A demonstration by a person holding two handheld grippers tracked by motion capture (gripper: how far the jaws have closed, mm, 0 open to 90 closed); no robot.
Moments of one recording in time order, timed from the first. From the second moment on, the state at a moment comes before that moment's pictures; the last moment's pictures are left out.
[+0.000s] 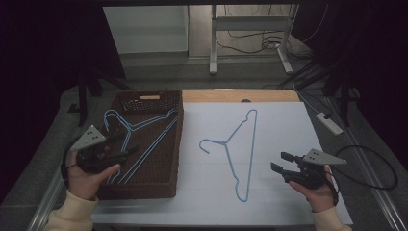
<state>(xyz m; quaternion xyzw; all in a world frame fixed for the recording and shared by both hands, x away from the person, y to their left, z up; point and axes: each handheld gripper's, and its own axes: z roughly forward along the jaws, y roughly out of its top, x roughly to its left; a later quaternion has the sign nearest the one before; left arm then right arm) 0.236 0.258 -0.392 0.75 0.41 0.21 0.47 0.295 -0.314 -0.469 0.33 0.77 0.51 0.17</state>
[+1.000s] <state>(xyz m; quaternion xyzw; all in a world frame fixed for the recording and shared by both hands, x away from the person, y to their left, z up) 0.235 0.204 -0.416 0.77 0.36 0.15 0.50 0.351 -0.255 -0.471 0.32 0.86 0.37 0.16</state>
